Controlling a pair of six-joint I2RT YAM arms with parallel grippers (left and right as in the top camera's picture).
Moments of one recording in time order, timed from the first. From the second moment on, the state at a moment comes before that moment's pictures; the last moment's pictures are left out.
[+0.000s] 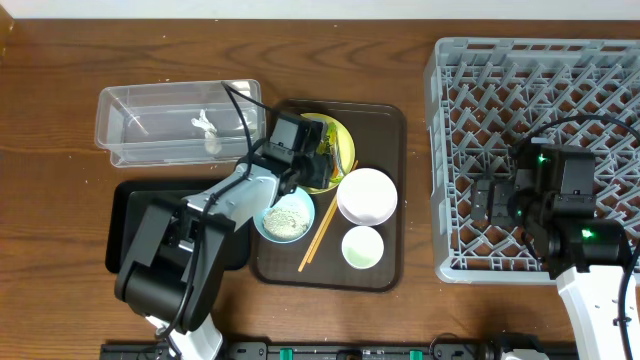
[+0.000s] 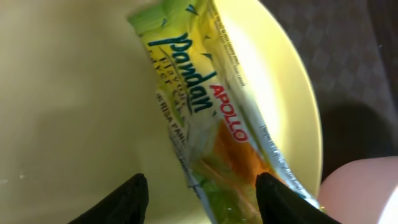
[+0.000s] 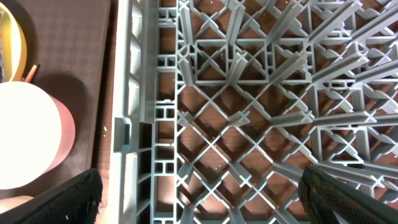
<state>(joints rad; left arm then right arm) -0.41 1.84 0.98 -0.12 0.21 -0.21 -0.01 1.05 0.90 -0.83 -0.03 0.04</state>
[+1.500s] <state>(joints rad) -0.37 1.79 0.98 -0.13 0.23 -0.28 -0.01 1.05 0.90 -0.83 -0.03 0.04</state>
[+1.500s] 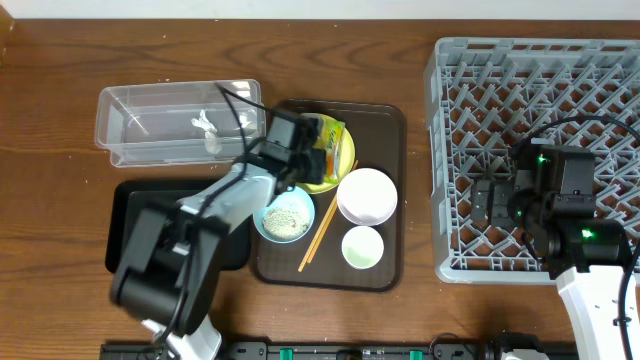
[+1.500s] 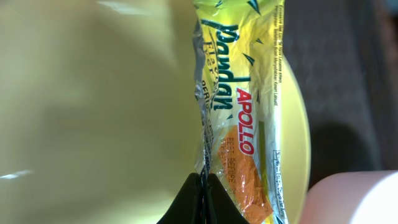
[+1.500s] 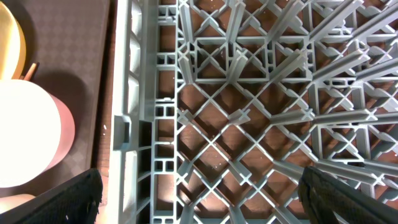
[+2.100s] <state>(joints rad) -0.02 1.52 0.98 -0.12 0.04 -0.28 -0.01 1.05 0.90 -0.83 -0.03 0.04</state>
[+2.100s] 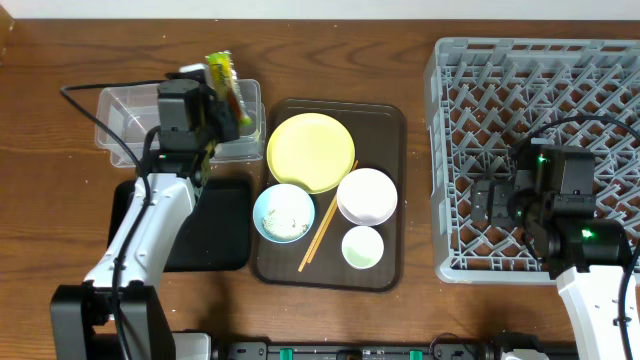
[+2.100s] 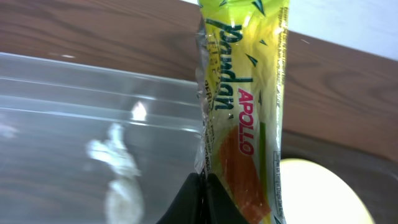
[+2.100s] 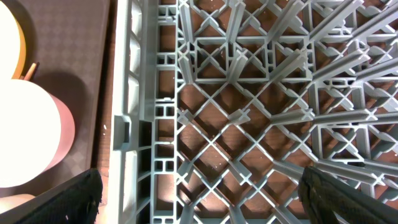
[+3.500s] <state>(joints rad) -0.49 1.46 0.98 -0.62 0.04 -0.28 -0.01 1.05 0.91 -0.83 -0.03 0.04</state>
